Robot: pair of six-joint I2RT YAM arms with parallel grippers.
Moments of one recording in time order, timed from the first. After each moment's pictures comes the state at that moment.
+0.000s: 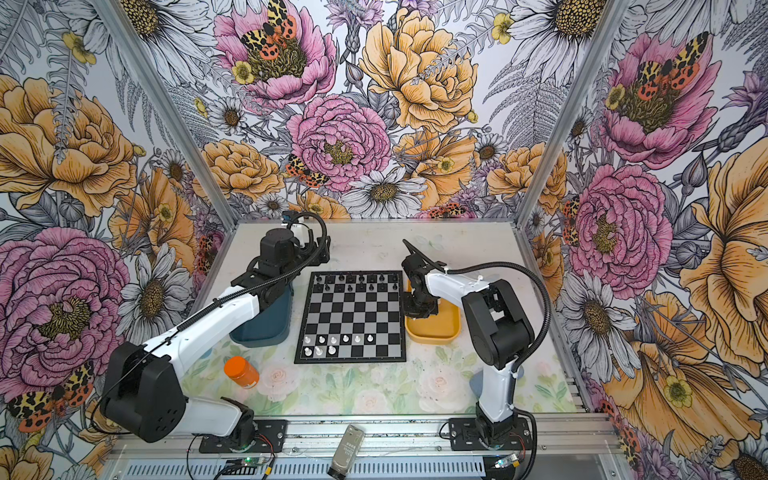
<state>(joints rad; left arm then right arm) -0.41 1.41 1.07 -0.01 -0.17 -0.29 0.43 1.88 1.24 -0.79 -0.11 0.45</state>
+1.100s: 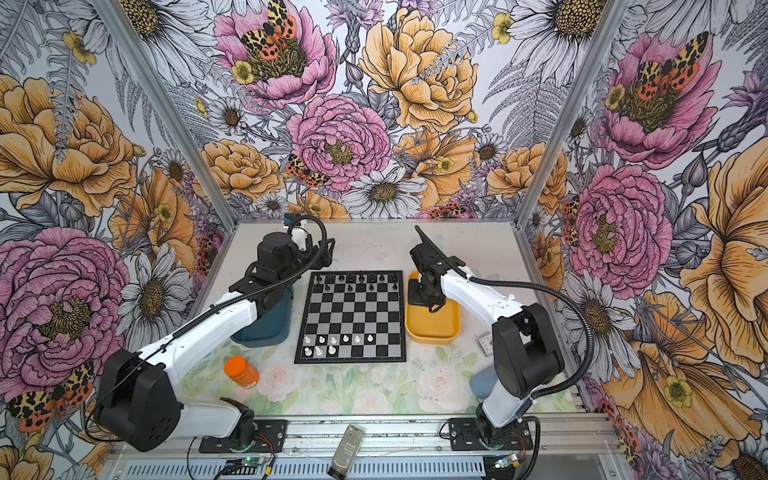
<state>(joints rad) -0.43 1.35 1.00 0.06 -0.06 -0.29 0.41 1.62 1.23 -0.83 -0.07 0.48</state>
